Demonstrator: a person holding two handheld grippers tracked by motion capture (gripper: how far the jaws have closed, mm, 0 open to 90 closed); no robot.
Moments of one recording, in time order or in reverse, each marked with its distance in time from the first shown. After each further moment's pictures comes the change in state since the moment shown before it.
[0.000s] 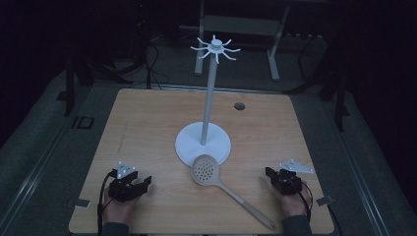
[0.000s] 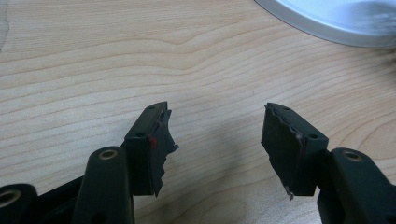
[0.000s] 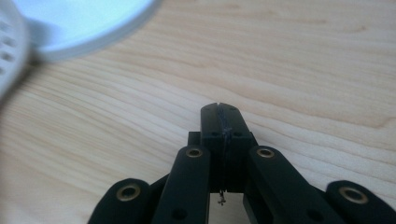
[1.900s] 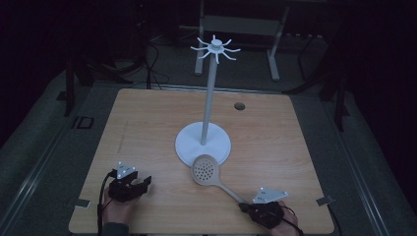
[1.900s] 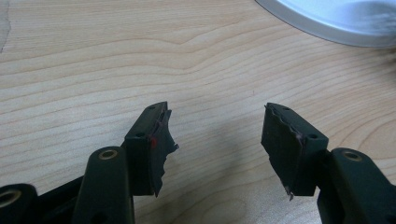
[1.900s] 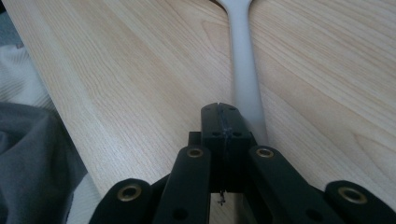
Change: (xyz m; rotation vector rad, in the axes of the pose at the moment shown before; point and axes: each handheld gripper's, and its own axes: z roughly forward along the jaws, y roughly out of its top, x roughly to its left) left arm 0.000 -0.001 0.000 -0.001 0.002 -0.001; right arm 0.086 -0.035 -0.023 0.188 0.368 -0.287
